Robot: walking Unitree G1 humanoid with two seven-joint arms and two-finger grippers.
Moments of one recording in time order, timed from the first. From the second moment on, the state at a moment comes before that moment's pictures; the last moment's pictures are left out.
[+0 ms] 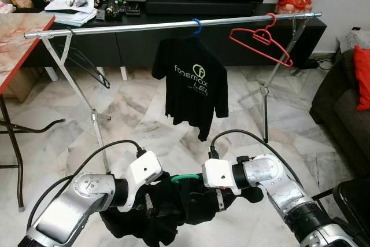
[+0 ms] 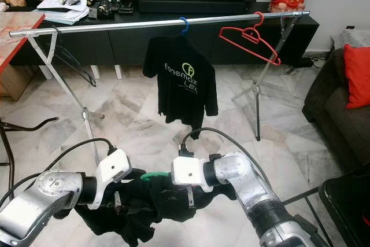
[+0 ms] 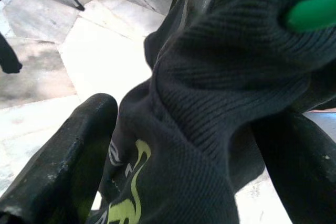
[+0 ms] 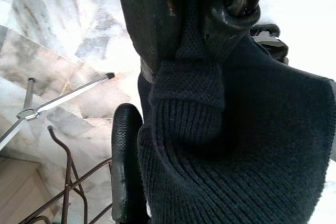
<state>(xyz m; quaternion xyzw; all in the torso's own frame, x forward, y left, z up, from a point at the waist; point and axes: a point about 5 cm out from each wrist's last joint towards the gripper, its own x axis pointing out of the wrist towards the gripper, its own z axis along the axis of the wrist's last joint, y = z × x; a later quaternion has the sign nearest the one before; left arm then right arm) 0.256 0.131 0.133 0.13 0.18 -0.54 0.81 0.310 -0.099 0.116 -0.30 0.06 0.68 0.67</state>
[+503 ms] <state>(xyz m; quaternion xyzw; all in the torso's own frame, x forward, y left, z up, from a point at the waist) 0.253 0.125 0.132 0.11 0.18 -0.55 0.81 0.309 -0.100 0.118 -0.29 0.07 0.69 0.66</state>
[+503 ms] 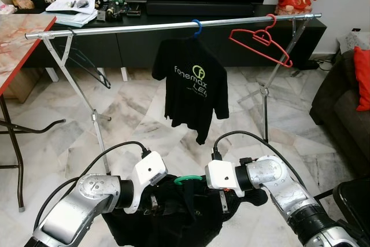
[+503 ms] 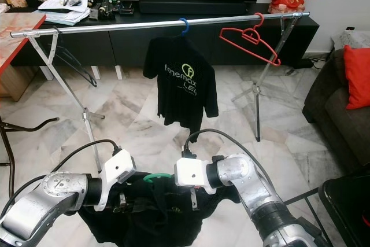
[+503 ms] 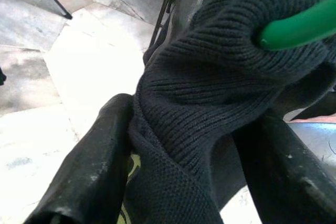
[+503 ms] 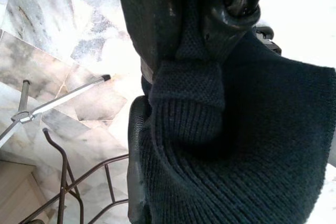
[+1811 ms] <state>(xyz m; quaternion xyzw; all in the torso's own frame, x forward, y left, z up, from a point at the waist) 0.250 0.121 0.136 0.10 0.17 -0.56 0.80 0.309 -0.103 0.118 -0.27 0.08 0.69 0.66</state>
